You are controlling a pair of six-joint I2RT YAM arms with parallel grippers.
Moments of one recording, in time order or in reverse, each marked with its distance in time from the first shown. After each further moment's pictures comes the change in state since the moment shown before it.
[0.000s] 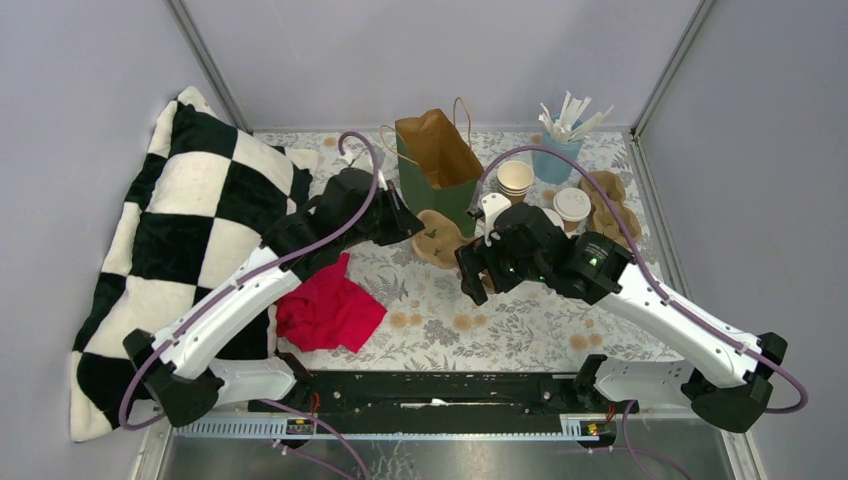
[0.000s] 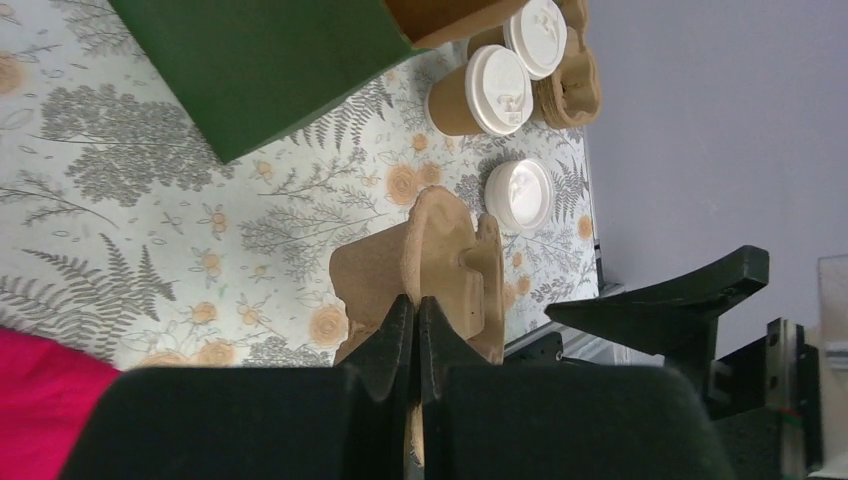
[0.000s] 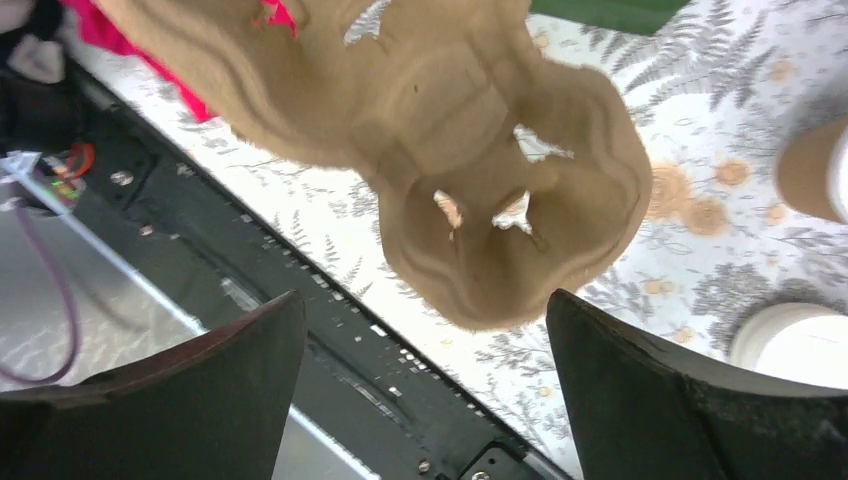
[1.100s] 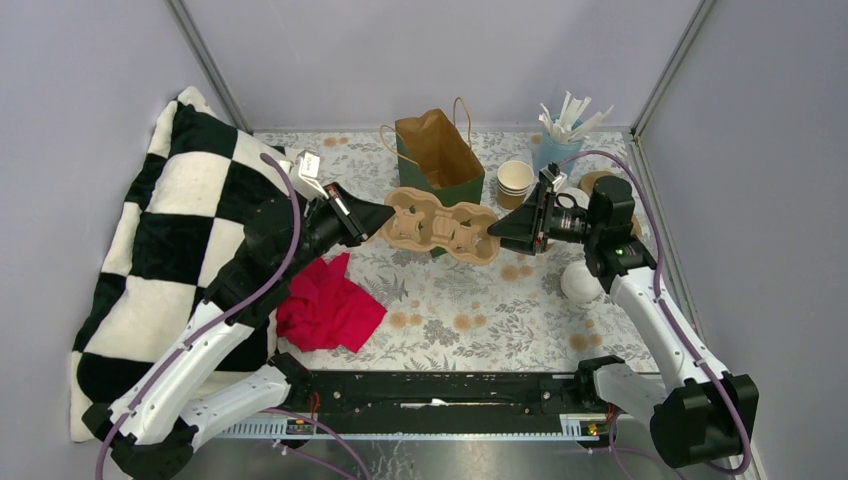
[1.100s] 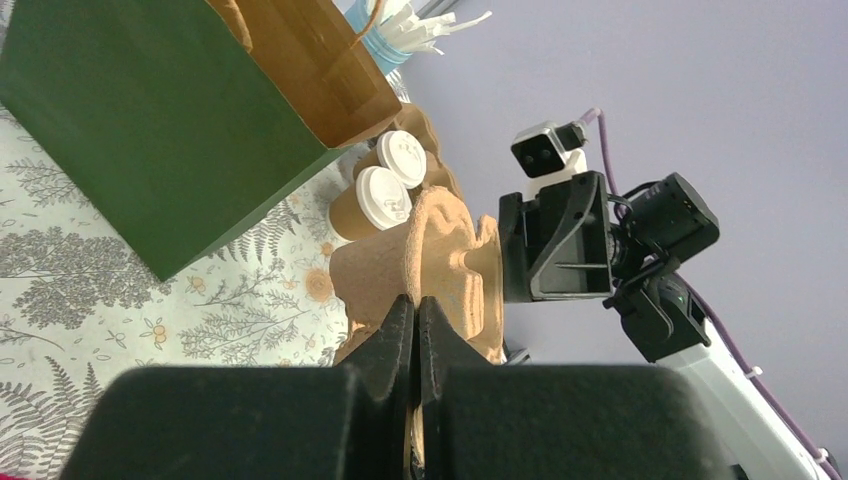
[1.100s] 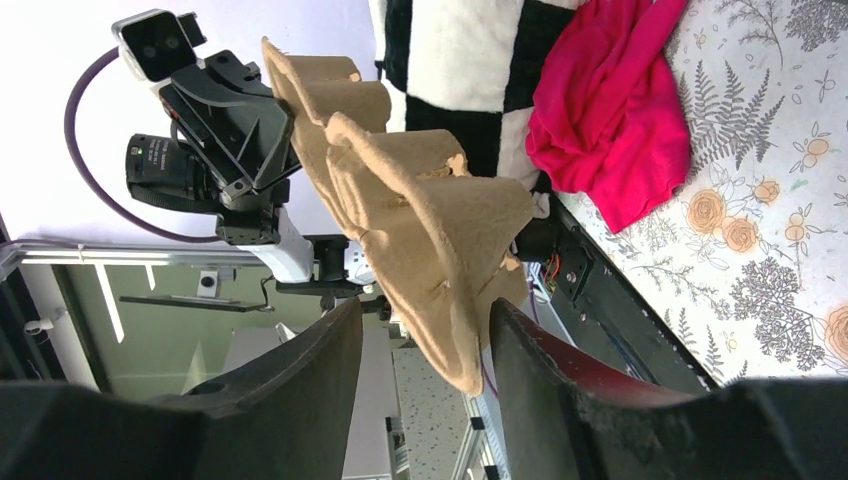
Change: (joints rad) left arm 0.135 -0.392 -0.281 0.329 0.100 0.025; right arm -0.759 -0.090 -0.455 0.932 -1.177 0.855
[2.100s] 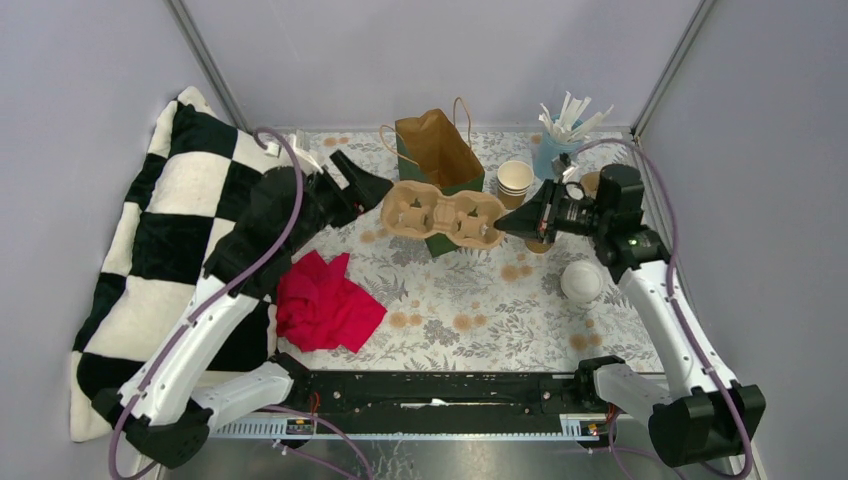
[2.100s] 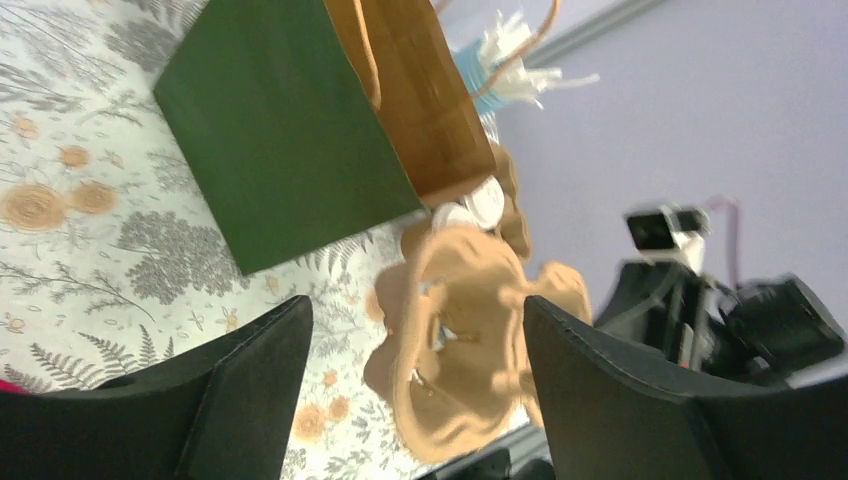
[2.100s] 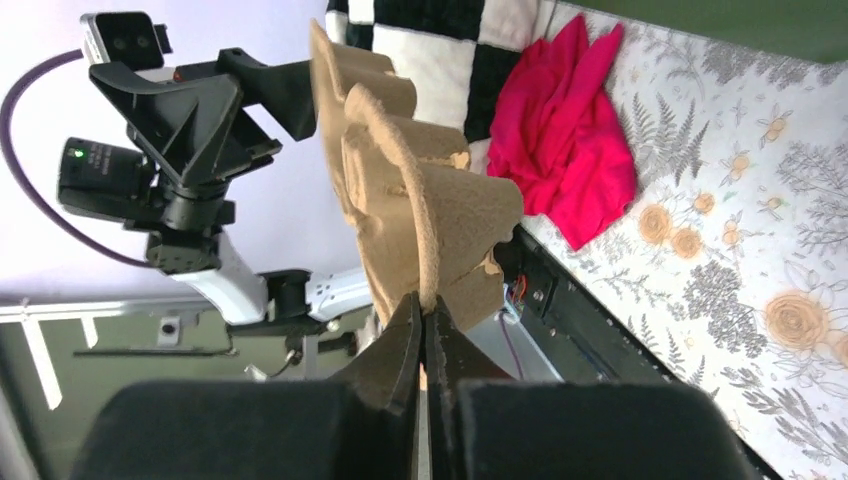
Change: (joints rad) left arm 0.075 0.110 0.145 -0.176 -0.093 -0.030; right arm -0.019 -0.006 0.082 -0.163 0.079 -0.078
